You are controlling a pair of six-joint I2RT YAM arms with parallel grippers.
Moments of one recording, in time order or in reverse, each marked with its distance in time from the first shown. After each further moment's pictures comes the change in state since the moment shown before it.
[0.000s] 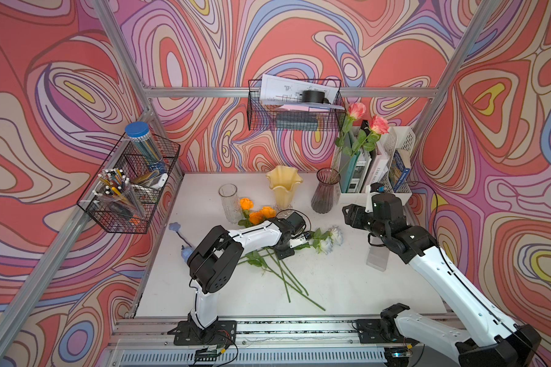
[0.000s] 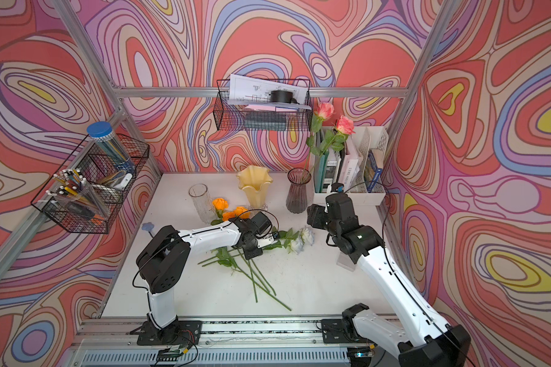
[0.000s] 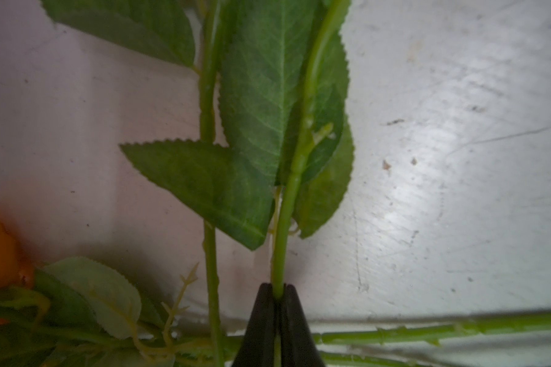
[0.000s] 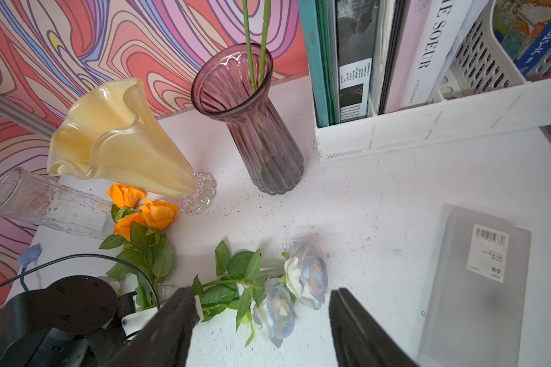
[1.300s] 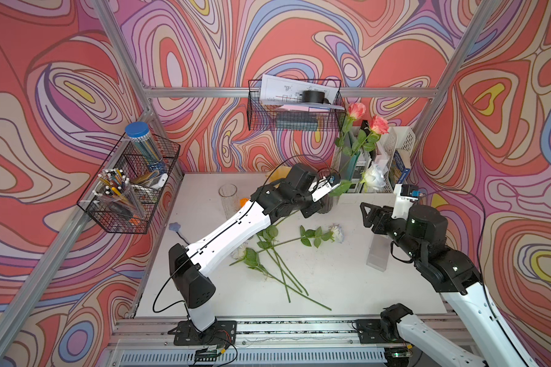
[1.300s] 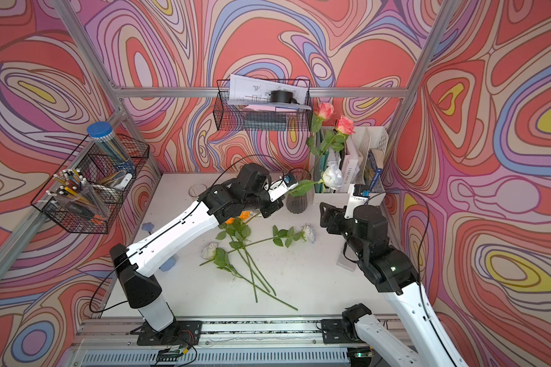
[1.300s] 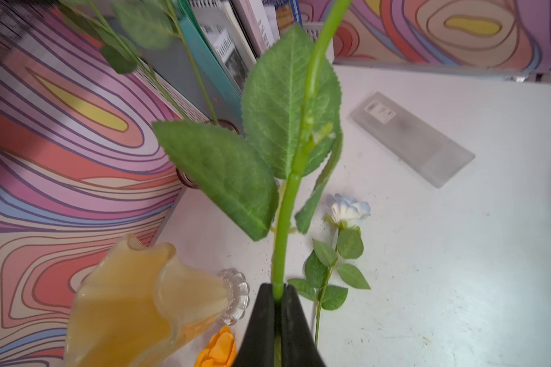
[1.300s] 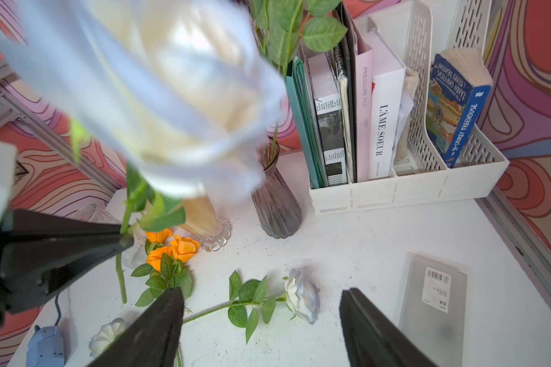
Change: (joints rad) left arm -0.061 -0.167 0.633 -0.019 0.113 -0.092; right arm 0.000 -0.275 0.052 -0.052 0.034 -0.087
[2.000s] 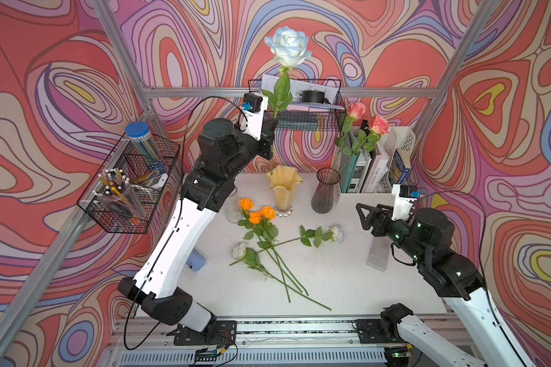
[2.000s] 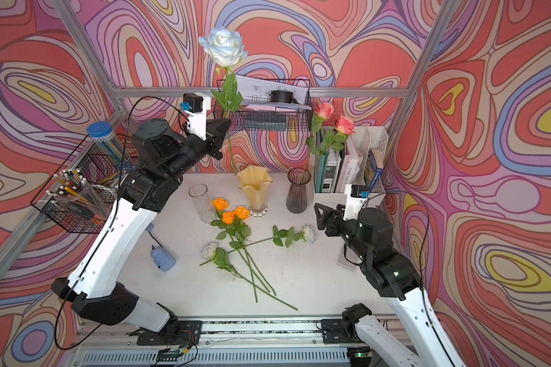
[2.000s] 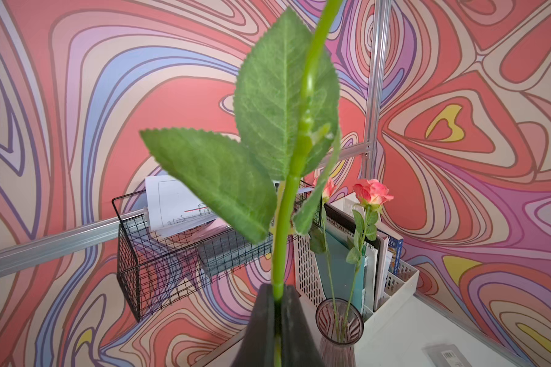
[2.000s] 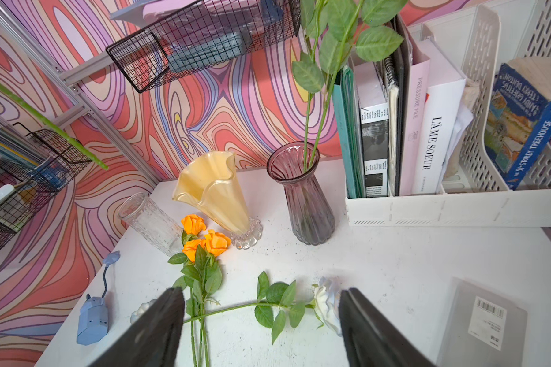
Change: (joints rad) left arm 0.325 -0.190 0.109 0.388 0.083 -0.322; right arm 0.000 -0.005 -0.027 0.069 -0.127 -0.019
